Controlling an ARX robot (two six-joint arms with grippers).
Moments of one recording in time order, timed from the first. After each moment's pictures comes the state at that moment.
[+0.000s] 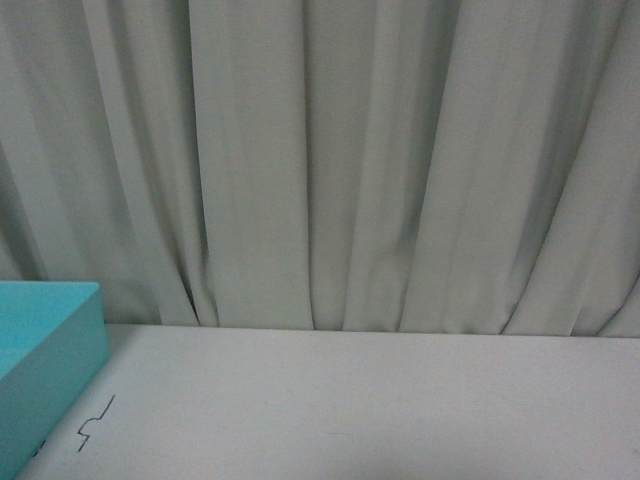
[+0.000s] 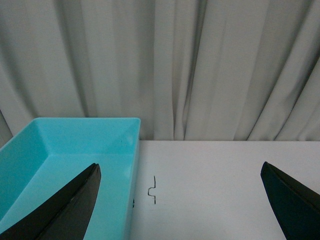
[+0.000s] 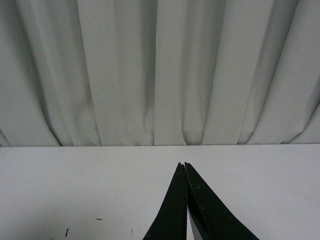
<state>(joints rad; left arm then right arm) 0.00 0.01 0.01 0.00 0.00 0.00 0.00 0.21 0.01 0.21 0.00 -0.02</state>
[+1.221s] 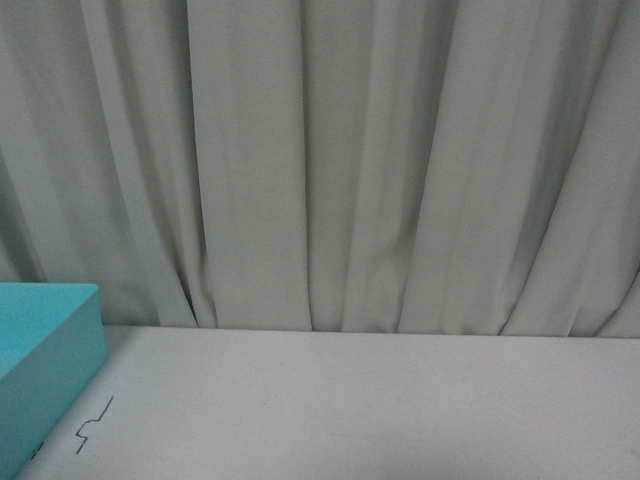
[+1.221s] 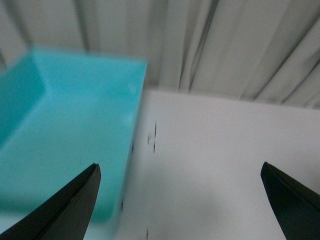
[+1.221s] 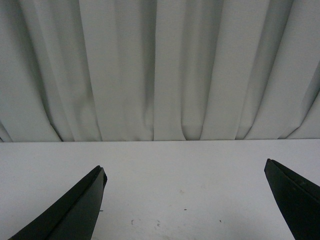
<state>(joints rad) 0.00 0.10 0.09 -0.22 -0.04 -0.10 0.00 0.00 0.01 0.00 0.00 -0.01</state>
